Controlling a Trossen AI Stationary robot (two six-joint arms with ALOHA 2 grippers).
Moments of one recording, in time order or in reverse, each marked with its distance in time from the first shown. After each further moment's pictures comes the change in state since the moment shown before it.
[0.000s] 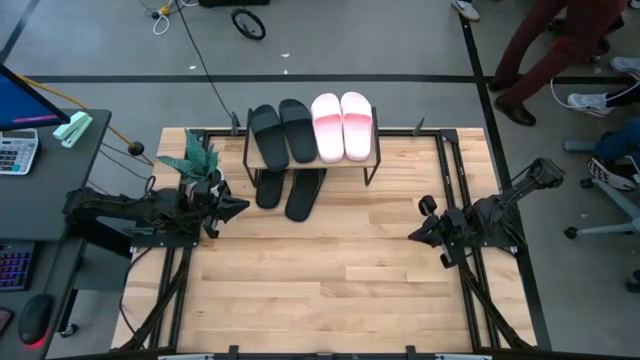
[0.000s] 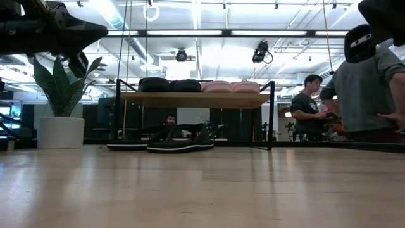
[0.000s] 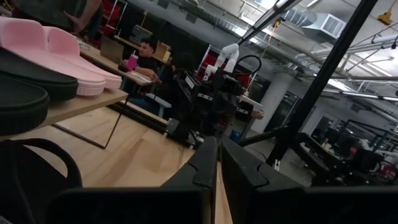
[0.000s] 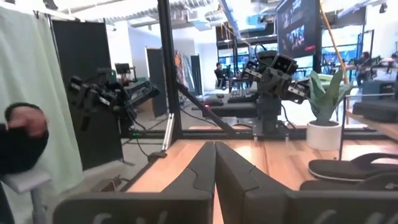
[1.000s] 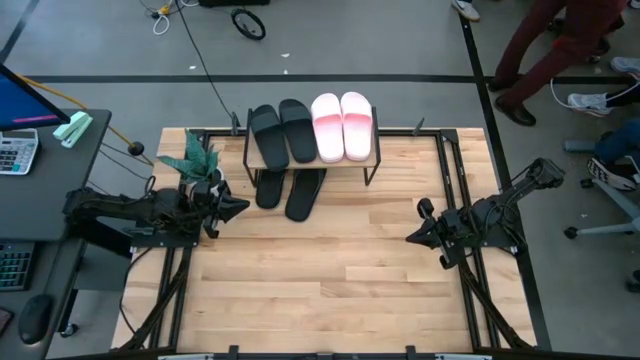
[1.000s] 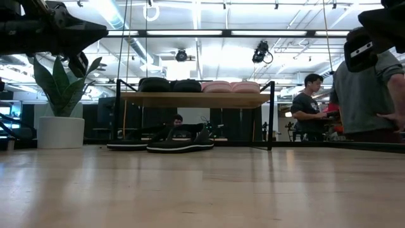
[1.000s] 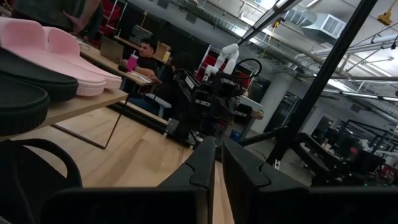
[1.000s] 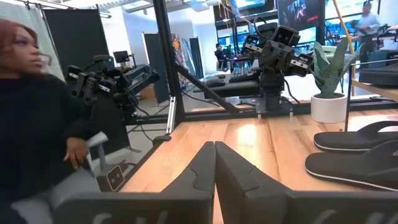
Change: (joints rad) left arm 0.000 0.000 0.000 0.001 0.000 0.000; right arm 0.000 0.002 0.000 -0.081 -0.001 0.093
